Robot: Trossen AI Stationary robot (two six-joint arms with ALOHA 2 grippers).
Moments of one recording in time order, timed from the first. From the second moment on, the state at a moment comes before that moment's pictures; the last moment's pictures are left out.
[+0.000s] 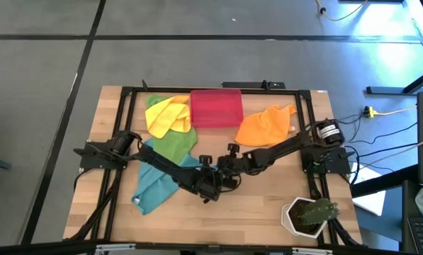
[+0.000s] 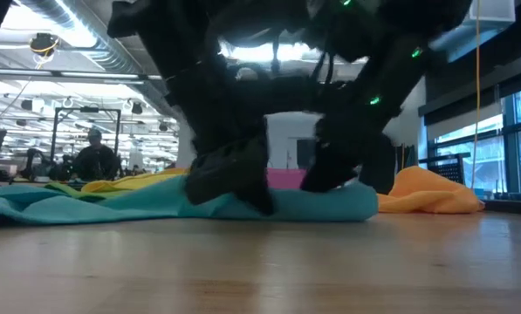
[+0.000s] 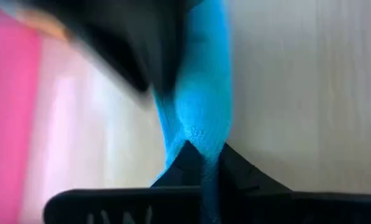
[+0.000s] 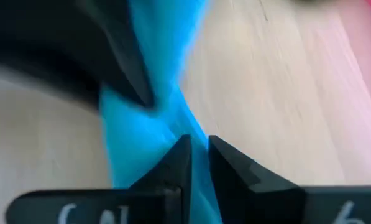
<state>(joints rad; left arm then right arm) -0.35 2.12 1.36 -0.50 -0.59 -0.23 0.24 1.86 1.00 -0.13 0.32 0.20</state>
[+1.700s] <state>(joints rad) 0.24 1.90 1.56 -0.42 -0.55 0.18 0.55 1.31 0.88 -0.91 0.98 0.70</state>
